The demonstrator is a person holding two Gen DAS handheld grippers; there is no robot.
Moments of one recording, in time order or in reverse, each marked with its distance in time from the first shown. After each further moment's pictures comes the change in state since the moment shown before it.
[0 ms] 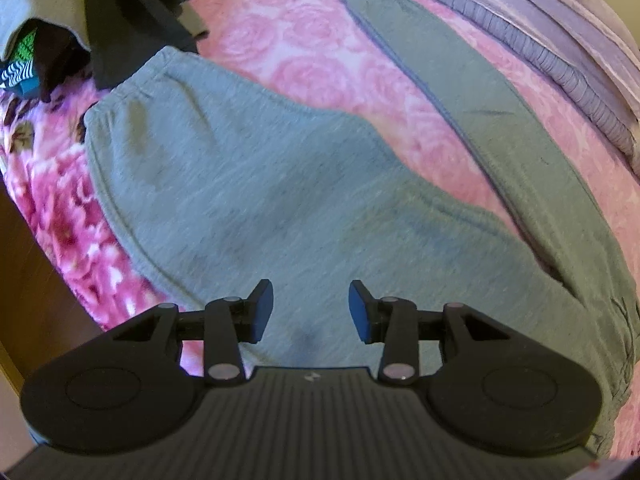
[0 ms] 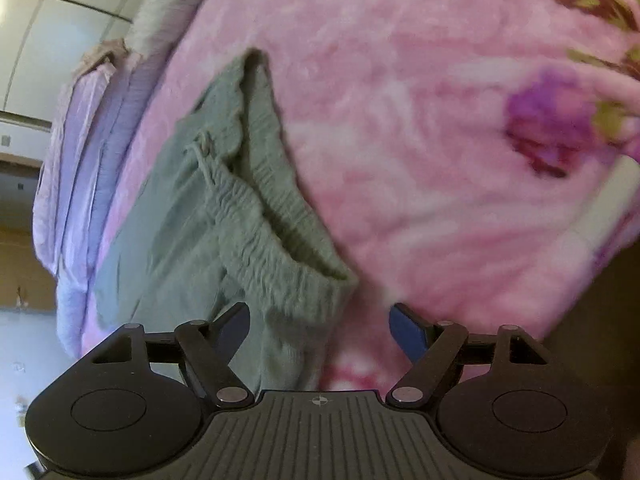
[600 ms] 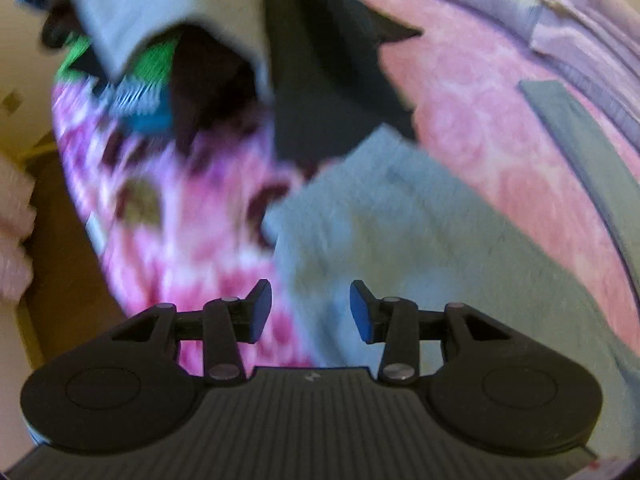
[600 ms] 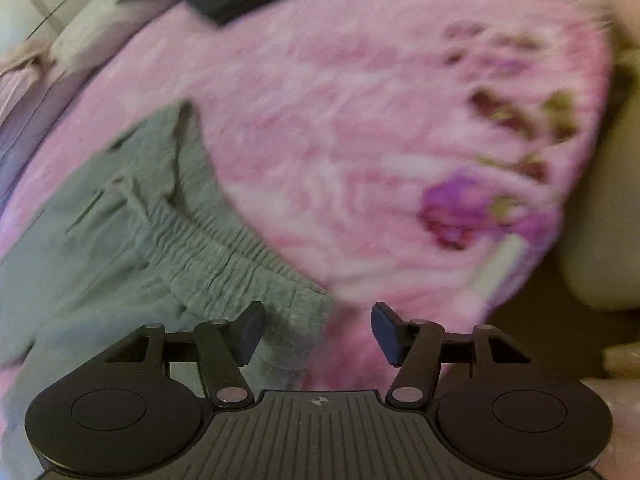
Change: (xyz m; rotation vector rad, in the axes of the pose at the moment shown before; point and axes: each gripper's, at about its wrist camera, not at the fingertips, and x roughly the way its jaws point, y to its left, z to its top) left arm 0.045 0.168 0.090 -0.121 -0.161 0.185; right arm -0.039 0.059 -0.029 -0.155 -0.274 -0.556
